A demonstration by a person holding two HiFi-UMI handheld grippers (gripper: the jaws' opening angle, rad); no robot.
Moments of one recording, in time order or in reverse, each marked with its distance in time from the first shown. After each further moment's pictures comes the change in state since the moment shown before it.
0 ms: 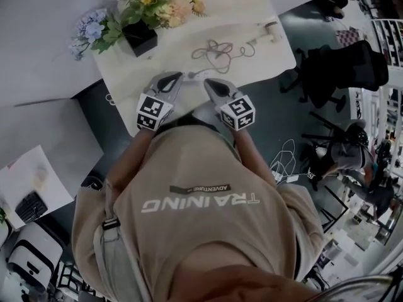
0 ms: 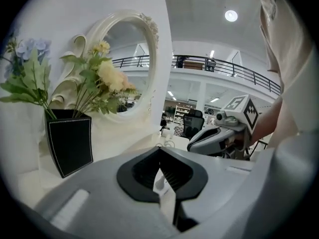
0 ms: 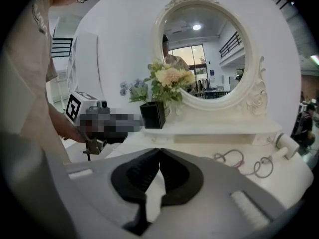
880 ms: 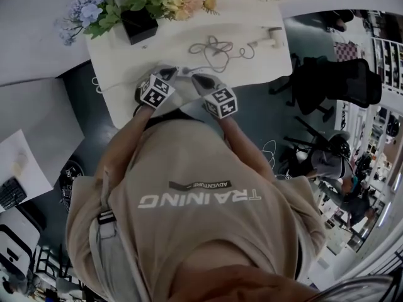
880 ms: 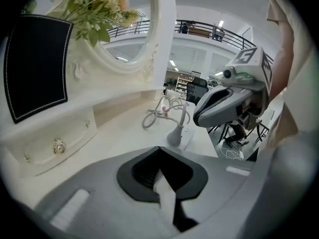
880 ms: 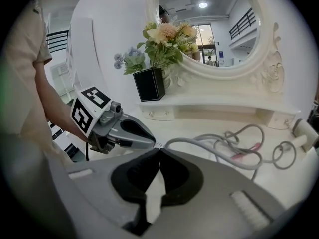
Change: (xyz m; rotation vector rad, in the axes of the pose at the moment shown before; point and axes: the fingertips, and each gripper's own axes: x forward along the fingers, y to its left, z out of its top) left arm 0.074 0.027 -0.141 0.034 0.369 0.006; right arm 0.067 -0.025 -0.074 -0.023 0.191 0.092
